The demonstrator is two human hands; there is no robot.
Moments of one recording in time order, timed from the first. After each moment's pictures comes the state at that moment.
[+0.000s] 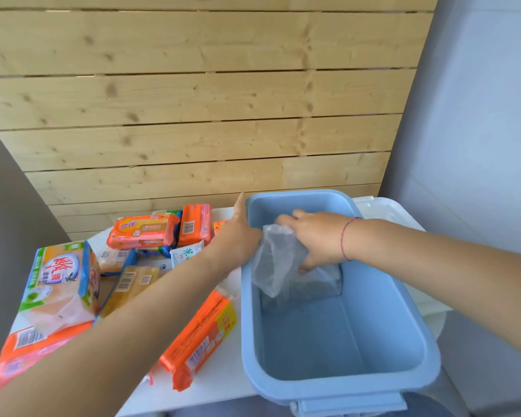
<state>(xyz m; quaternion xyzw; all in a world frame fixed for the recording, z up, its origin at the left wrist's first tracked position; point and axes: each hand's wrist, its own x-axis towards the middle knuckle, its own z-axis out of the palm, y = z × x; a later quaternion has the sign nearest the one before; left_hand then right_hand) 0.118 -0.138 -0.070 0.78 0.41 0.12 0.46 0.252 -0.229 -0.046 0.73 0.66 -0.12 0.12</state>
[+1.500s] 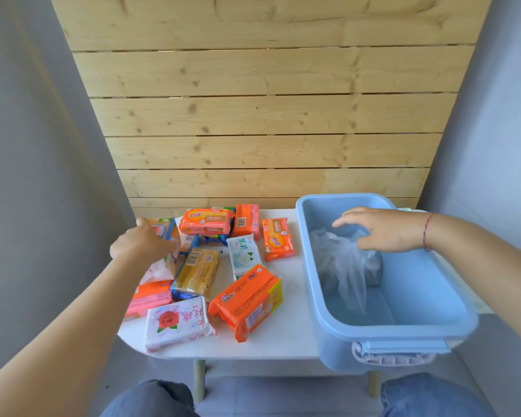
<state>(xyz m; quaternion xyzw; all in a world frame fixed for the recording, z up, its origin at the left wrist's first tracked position) -0.085 -0.049 -0.072 0.69 0.72 0.03 0.09 0.242 -0.276 -0.007 0.76 0.62 -0.21 0.02</state>
